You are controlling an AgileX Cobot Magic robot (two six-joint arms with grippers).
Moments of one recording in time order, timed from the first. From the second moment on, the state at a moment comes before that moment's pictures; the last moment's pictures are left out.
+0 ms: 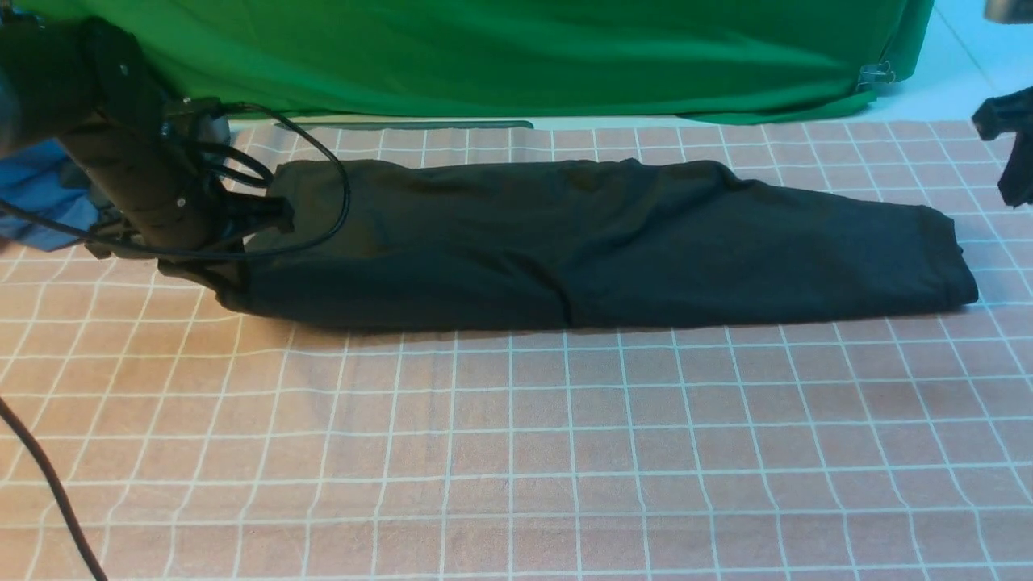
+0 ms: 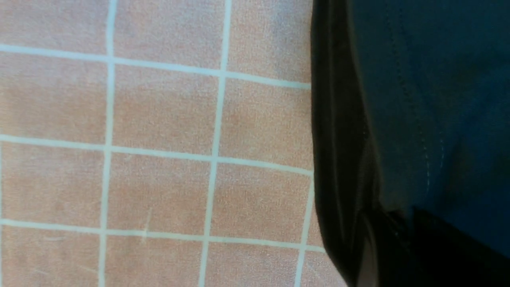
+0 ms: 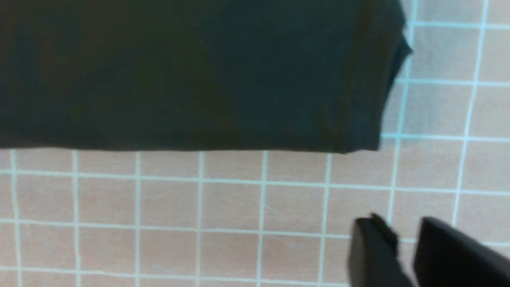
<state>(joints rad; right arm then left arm) -0.15 1.86 -1.70 0.09 1.22 -0.13 0.03 1.90 -1.44 -0.03 0.91 -0.07</state>
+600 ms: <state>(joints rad) -0.16 2.12 -1.70 0.09 1.06 -0.12 0.03 1.90 -1.44 -0.02 0.91 -0.07</state>
